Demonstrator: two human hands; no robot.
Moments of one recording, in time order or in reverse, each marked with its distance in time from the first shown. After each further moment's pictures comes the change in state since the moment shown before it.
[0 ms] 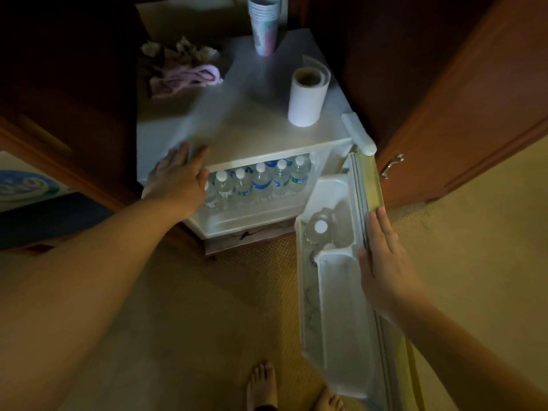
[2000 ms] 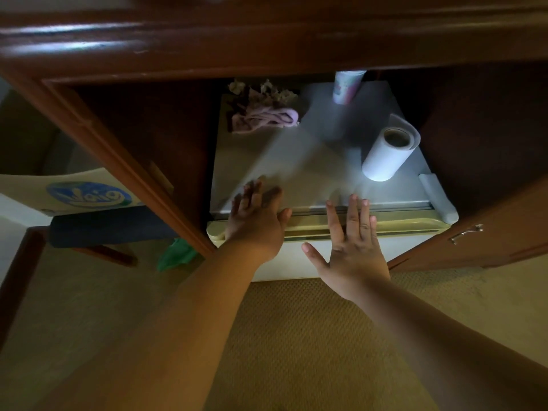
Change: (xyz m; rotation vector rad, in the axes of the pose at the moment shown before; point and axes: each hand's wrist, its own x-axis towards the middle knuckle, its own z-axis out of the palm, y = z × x) left_hand -0.006 0.015 -0.006 -0.170 -0.035 -0.046; right_hand 0.136 -0.146 0.058 -0.417 -0.053 -0.252
